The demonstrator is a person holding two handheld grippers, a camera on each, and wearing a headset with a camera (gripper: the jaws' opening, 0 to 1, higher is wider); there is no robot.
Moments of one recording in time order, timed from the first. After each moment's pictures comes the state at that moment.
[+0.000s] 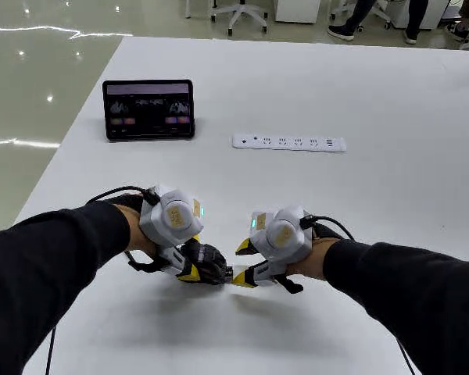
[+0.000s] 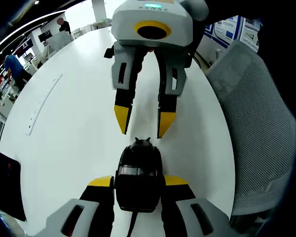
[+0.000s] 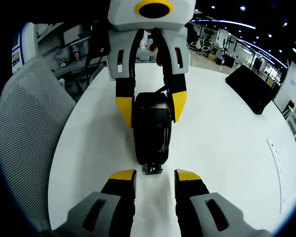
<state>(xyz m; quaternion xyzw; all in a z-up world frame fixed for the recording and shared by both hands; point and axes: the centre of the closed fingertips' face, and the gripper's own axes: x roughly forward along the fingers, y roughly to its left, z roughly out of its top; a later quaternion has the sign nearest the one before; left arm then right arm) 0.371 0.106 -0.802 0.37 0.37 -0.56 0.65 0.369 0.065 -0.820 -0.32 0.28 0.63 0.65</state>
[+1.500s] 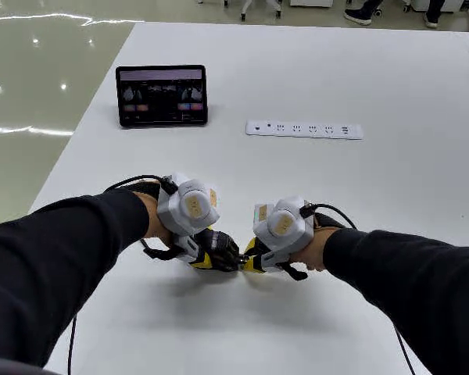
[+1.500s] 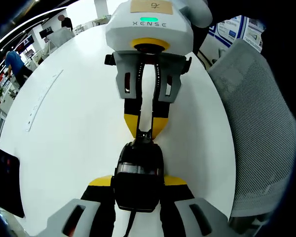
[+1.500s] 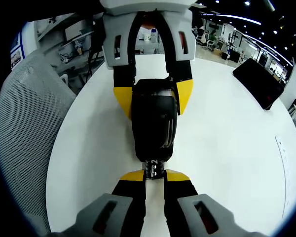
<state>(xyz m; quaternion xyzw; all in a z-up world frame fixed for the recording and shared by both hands) 0.372 0.108 -0.808 0.37 0.38 -0.55 0.65 0.367 0.065 -0.838 -0.33 0.30 0.64 0.62</state>
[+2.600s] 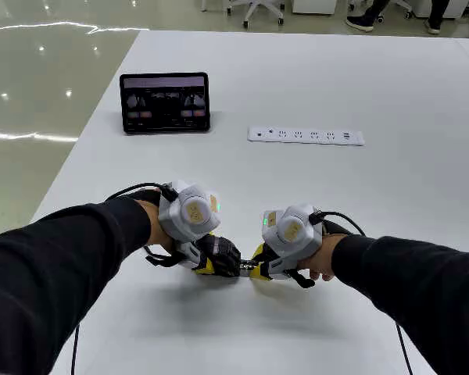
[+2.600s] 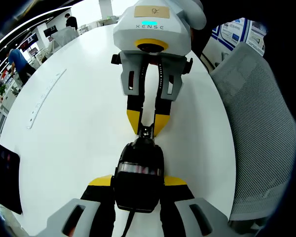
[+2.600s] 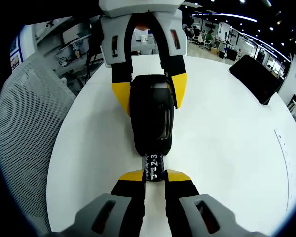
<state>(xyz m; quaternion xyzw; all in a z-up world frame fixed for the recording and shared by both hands) 0.371 0.109 -0.807 0.36 0.38 -0.54 0.66 0.366 0.057 -0.840 -0.32 0.31 0.63 0.63</state>
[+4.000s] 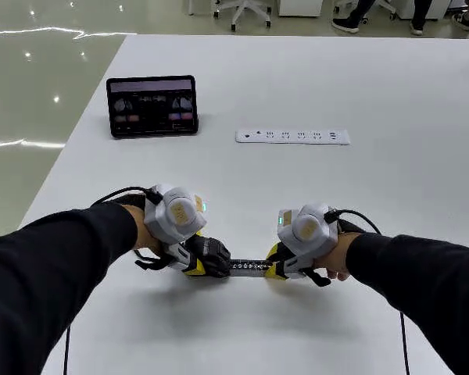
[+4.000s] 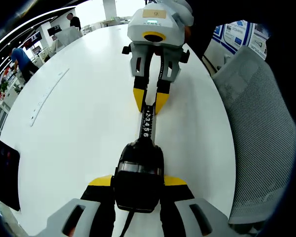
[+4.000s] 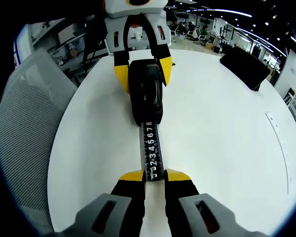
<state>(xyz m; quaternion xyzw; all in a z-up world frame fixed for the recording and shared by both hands) 0.372 0.108 -0.807 0.34 0.38 -0.54 0.67 0.372 0.007 -0.840 -0.32 0.33 0.61 0.64</state>
